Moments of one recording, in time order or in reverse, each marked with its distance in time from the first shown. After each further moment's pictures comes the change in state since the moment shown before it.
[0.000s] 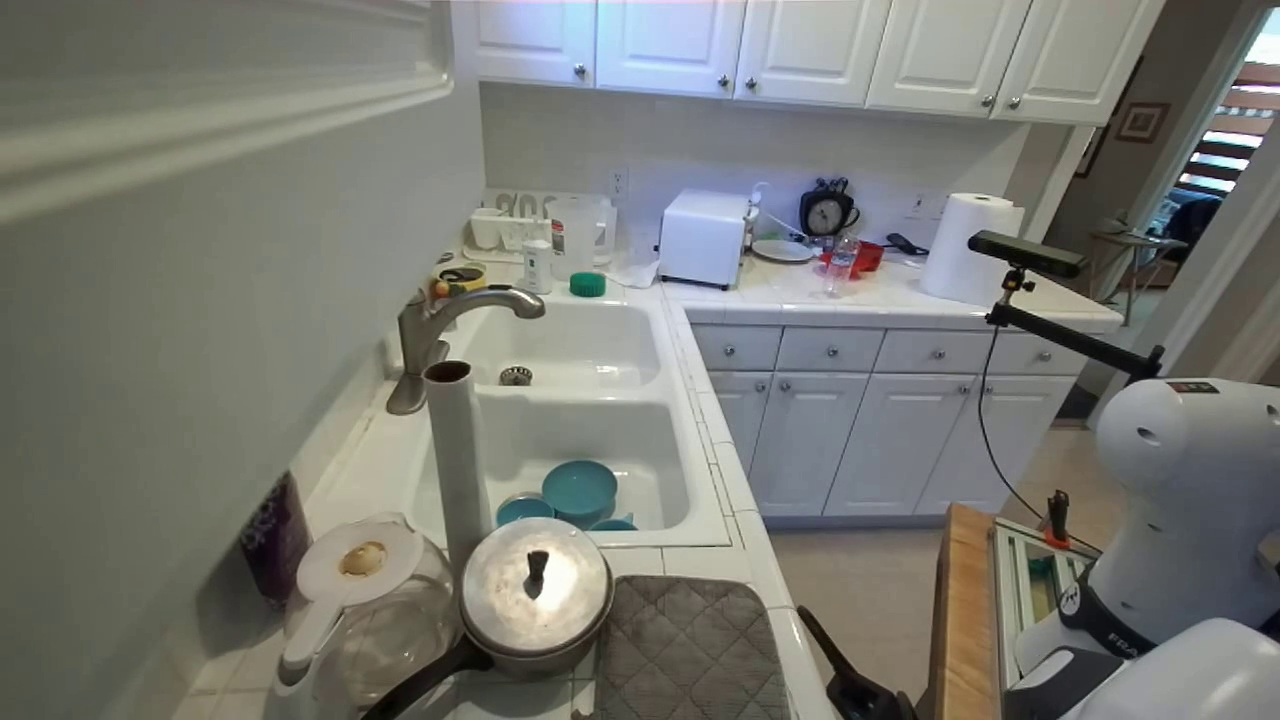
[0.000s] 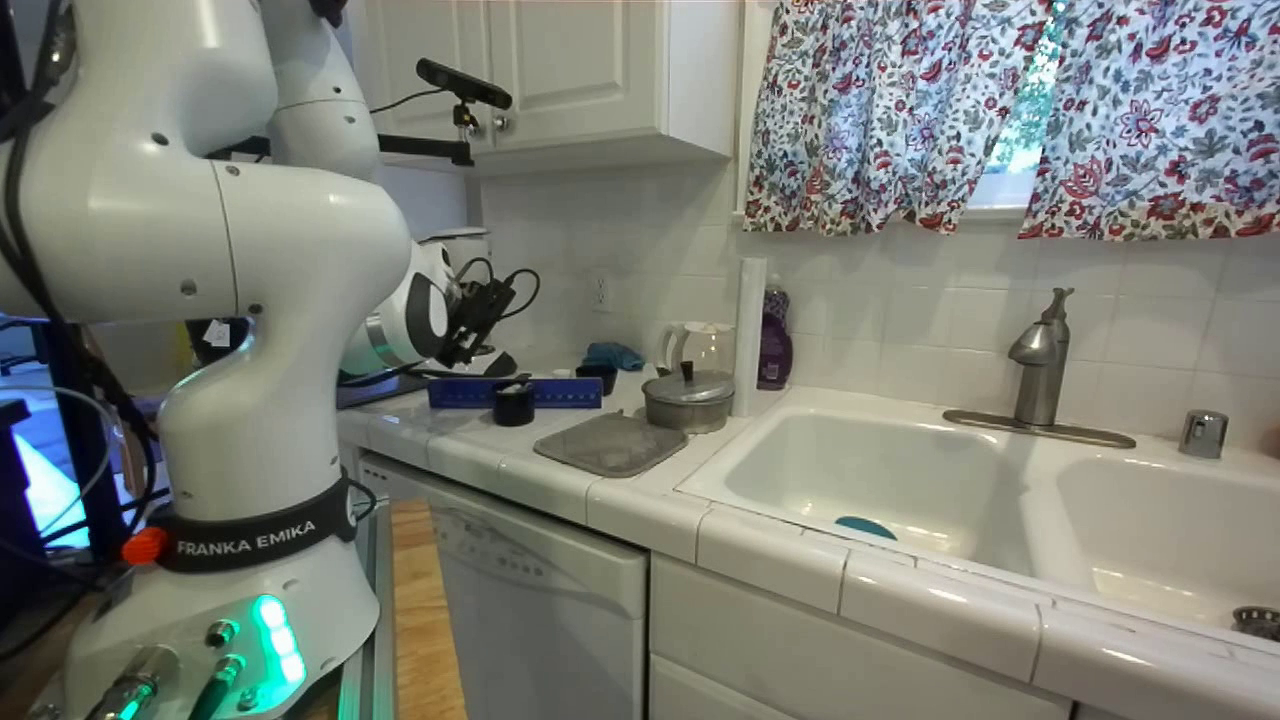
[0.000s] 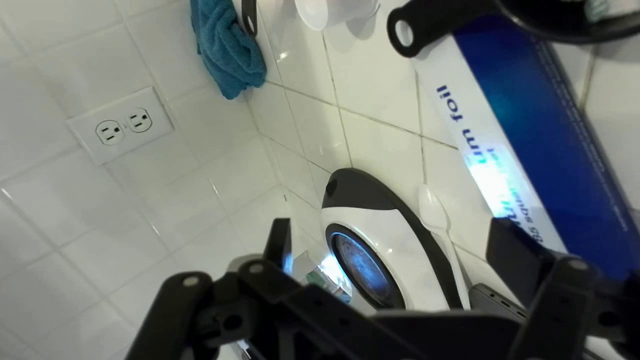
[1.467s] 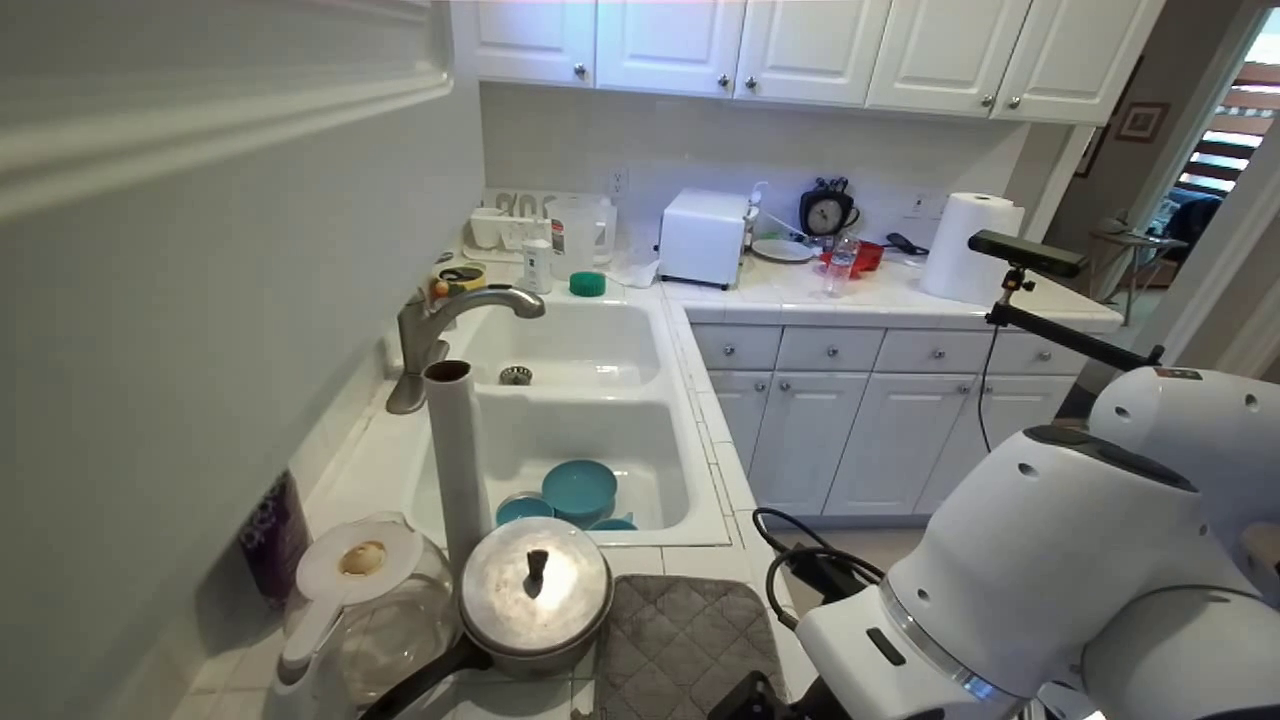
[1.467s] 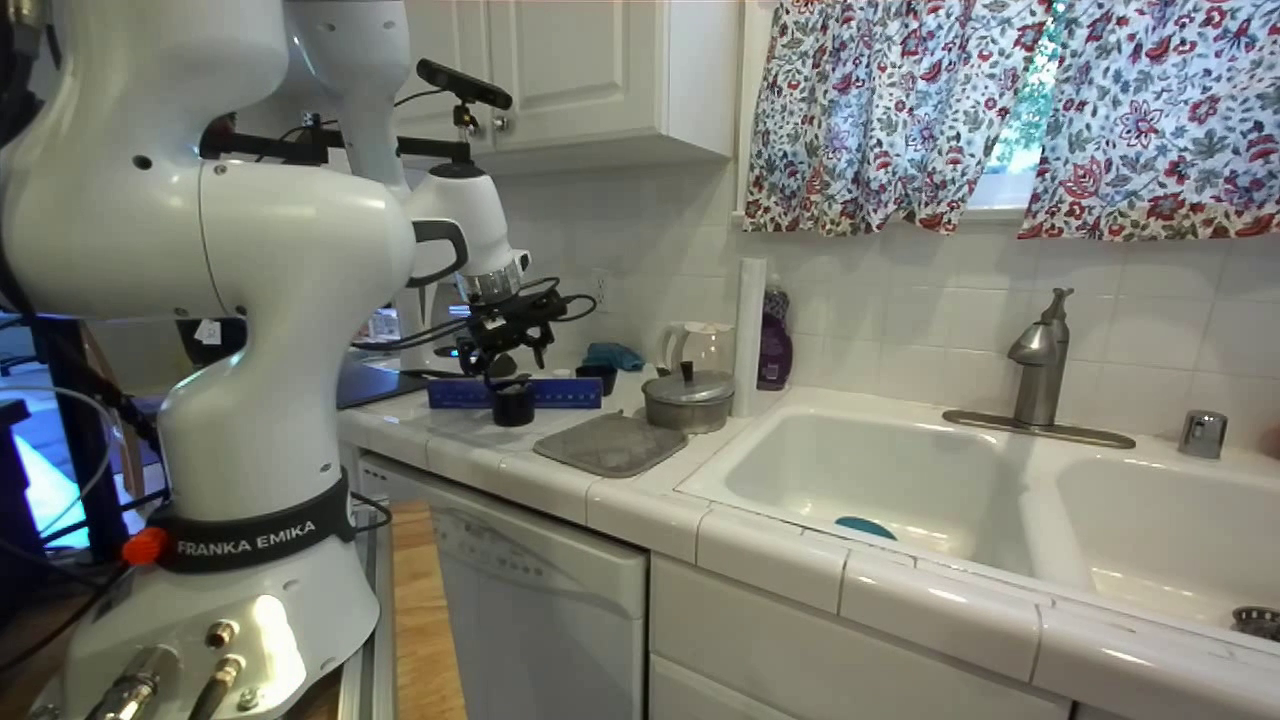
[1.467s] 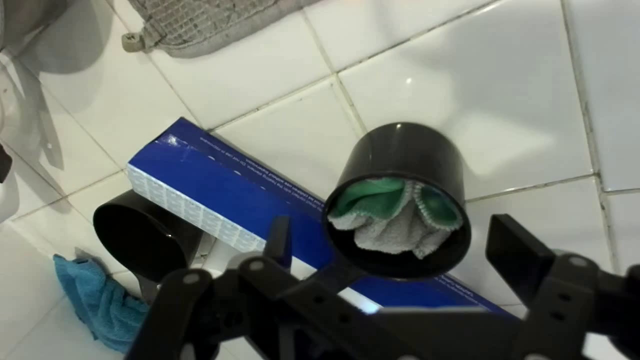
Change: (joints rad) arm -0.237 -0.442 0.143 -0.010 0.840 -0.832 -0.724
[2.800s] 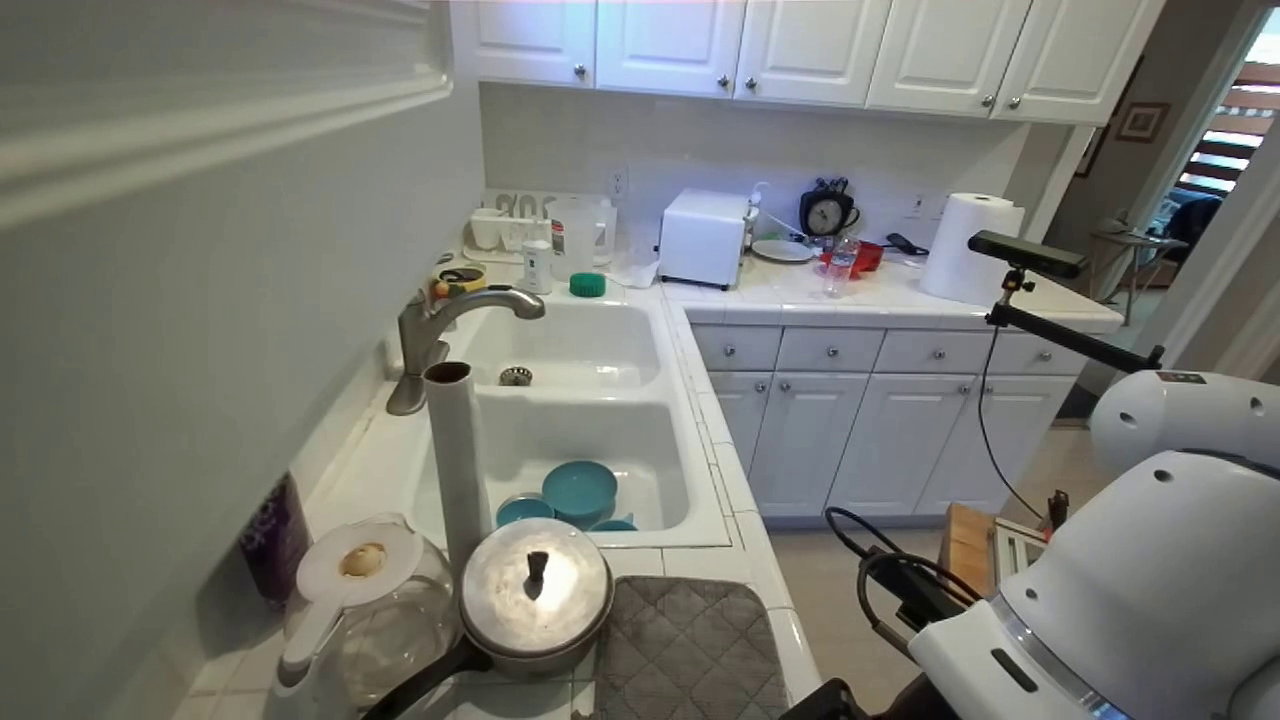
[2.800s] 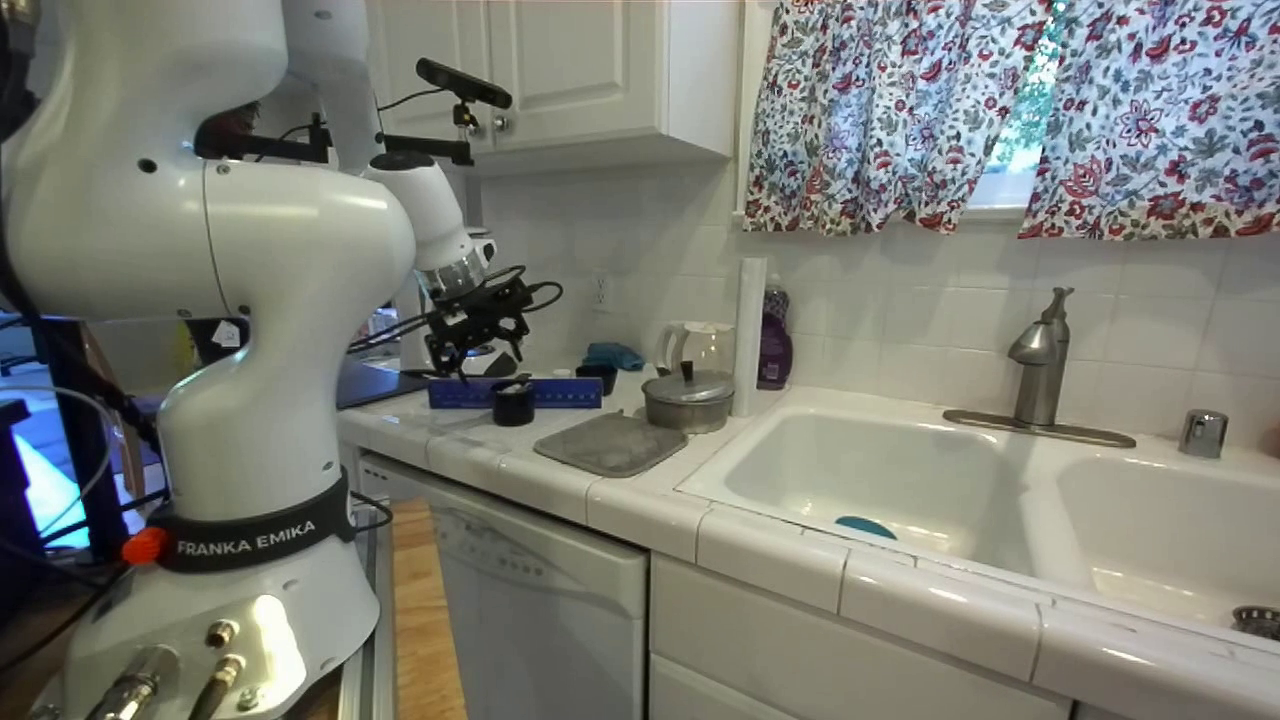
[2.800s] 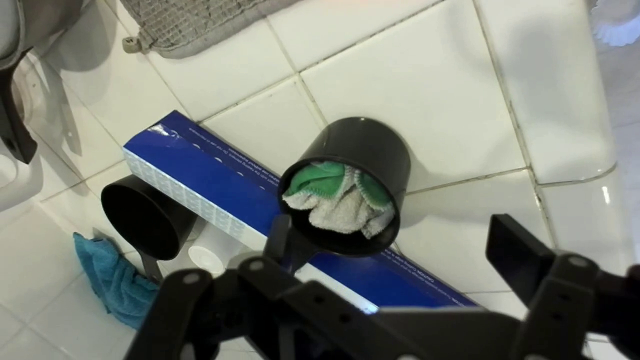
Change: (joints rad) arm 0.062 -0.045 0.137 0.008 0.554 0.158 -0.395
